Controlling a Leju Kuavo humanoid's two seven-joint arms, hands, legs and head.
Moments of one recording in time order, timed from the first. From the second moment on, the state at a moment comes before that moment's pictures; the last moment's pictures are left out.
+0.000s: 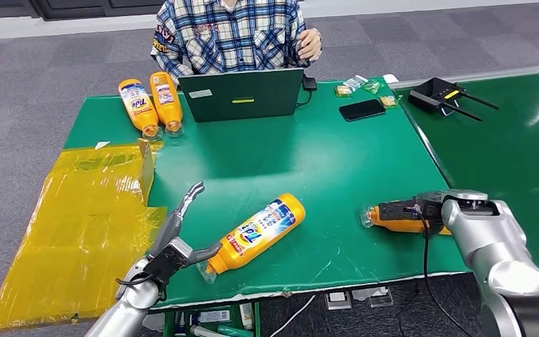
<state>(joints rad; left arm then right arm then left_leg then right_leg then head) -0.27 0.02 -0.35 -0.95 -0.28 0.14 -0.70 -0.76 -0.30 -0.06 -0.55 1.42 0.49 -0.27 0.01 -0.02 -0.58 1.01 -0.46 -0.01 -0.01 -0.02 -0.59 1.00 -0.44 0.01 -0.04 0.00</state>
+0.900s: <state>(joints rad) -0.25 -0.02 -0.27 -0.96 -0.36 0.09 -0.70 -0.56 -0.08 -0.47 -1.20 1.24 0.63 -0.70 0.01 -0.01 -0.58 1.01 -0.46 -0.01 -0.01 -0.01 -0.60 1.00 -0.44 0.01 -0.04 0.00</state>
